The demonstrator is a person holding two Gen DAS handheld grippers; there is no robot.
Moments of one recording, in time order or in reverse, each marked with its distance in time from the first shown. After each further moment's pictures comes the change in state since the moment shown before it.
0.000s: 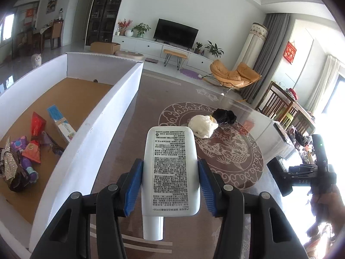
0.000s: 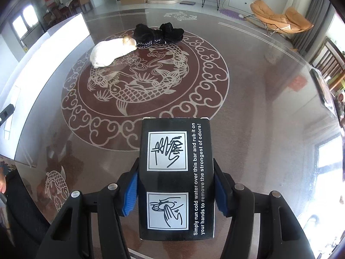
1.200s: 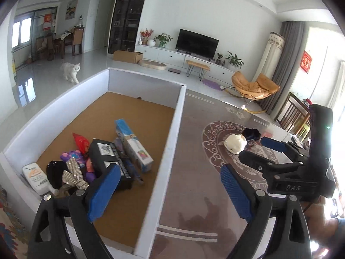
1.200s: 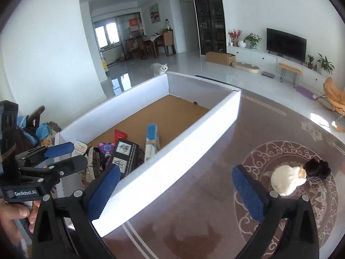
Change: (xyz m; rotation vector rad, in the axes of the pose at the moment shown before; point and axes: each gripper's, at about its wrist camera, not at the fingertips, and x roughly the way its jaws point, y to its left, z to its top) left arm -0.049 0.043 0.014 0.007 -0.040 0.098; right arm -0.044 0.289 0.078 -0.287 -0.431 0.331
